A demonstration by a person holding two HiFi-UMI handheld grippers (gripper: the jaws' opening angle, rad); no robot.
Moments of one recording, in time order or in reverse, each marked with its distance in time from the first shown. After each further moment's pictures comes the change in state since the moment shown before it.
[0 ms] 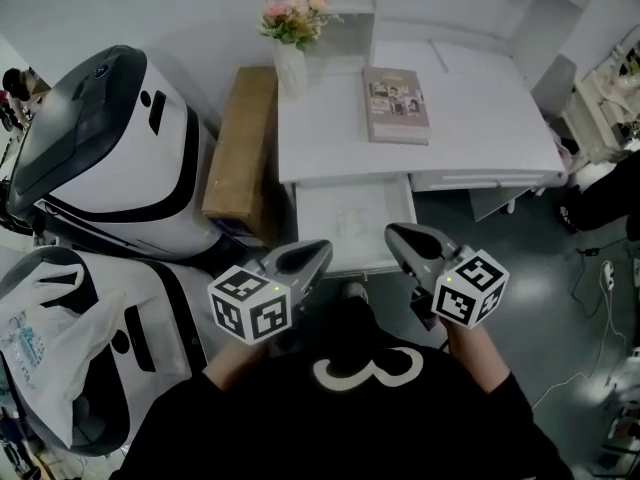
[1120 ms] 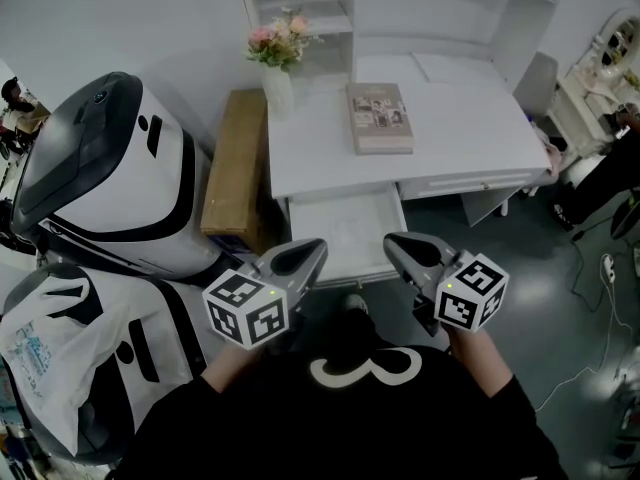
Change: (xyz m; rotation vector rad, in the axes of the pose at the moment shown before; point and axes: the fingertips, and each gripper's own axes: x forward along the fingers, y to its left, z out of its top) left arm -0.003 -0.031 0.030 0.101 -0.041 -0.012; right arm -0.035 0.014 0.013 -0.027 -0.027 0.007
